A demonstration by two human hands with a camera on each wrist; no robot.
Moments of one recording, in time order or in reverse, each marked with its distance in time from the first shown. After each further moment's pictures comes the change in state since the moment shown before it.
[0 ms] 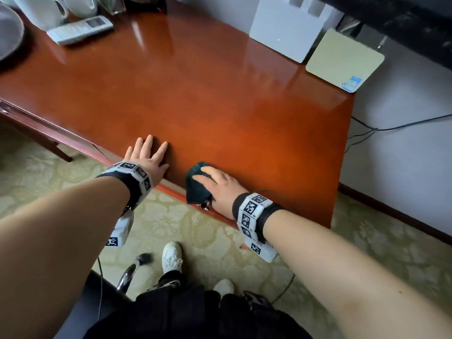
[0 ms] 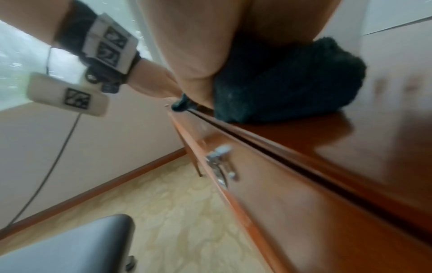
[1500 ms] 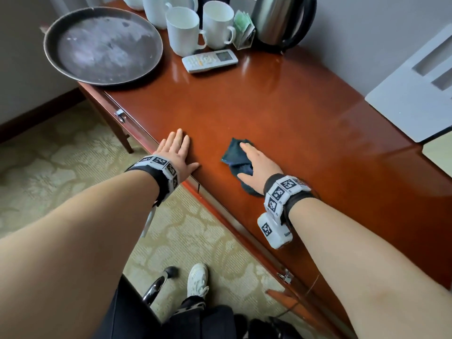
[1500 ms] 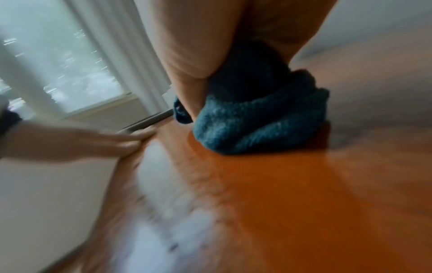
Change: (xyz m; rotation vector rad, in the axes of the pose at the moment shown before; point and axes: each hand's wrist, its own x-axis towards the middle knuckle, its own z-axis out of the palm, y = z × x) left_hand 0.082 -0.194 -0.053 -0.096 -0.063 -0.099; right_hand 0.229 -0.102 -0.077 0.059 0.035 0.071
